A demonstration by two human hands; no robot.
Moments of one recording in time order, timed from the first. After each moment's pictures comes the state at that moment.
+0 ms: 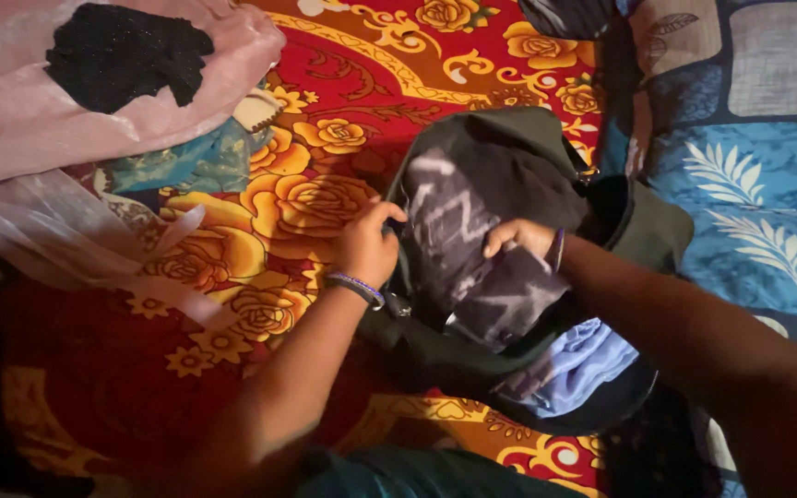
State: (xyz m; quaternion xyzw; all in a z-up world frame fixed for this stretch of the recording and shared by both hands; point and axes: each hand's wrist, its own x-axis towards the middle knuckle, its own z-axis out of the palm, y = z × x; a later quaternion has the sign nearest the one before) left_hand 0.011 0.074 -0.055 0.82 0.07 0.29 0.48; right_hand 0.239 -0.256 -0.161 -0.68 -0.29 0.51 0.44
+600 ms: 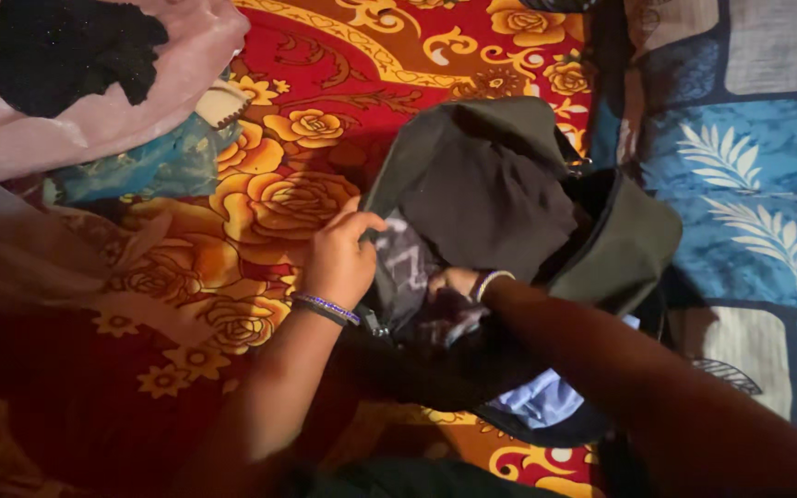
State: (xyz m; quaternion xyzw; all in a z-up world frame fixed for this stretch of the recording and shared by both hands) left_hand -0.007 0.079 0.007 0.82 0.06 0.22 0.53; right_hand 0.155 -0.201 -0.268 -0.65 -0.39 0.52 0.39
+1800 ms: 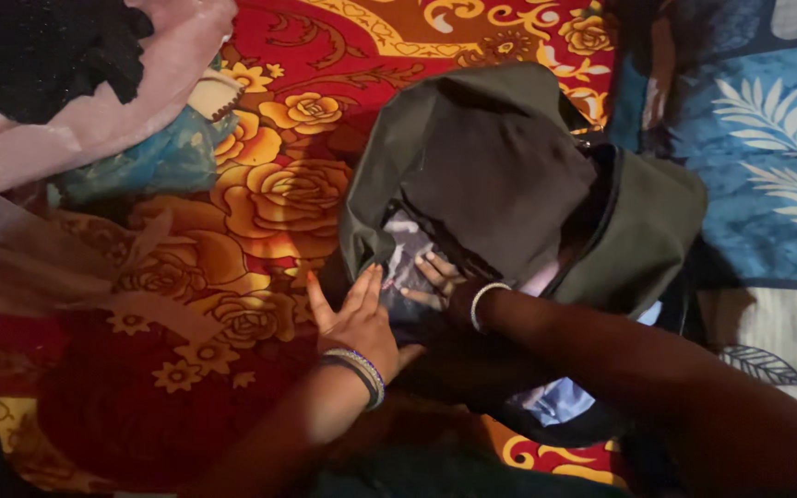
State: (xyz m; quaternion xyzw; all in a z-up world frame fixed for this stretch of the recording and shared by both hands) left_hand -0.062 0.023 0.041 0.94 0.05 -0.34 0.07; right_hand 0.063 -0.172 -0.143 -0.77 -0.55 0.31 -0.10
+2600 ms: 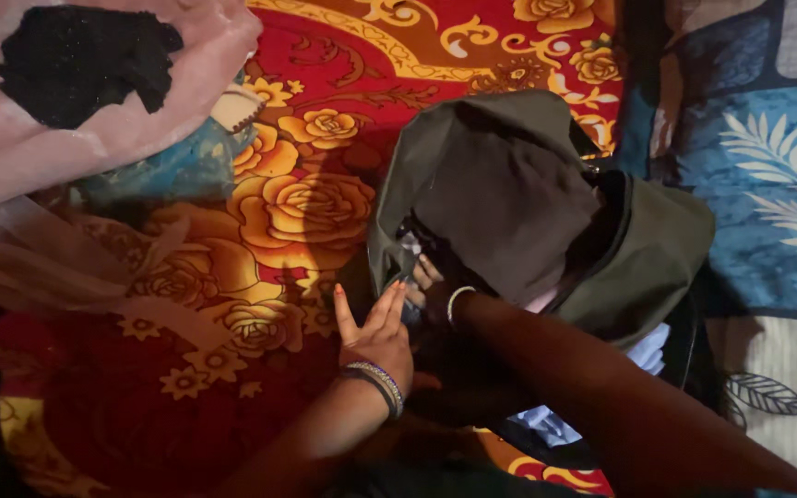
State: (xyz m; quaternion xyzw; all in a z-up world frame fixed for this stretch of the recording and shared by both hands) left_hand -0.077 0.018 -0.023 0.98 -0.03 -0.20 0.05; right_hand 0.086 -0.110 -0.191 -0.78 -0.56 0.20 -0.18
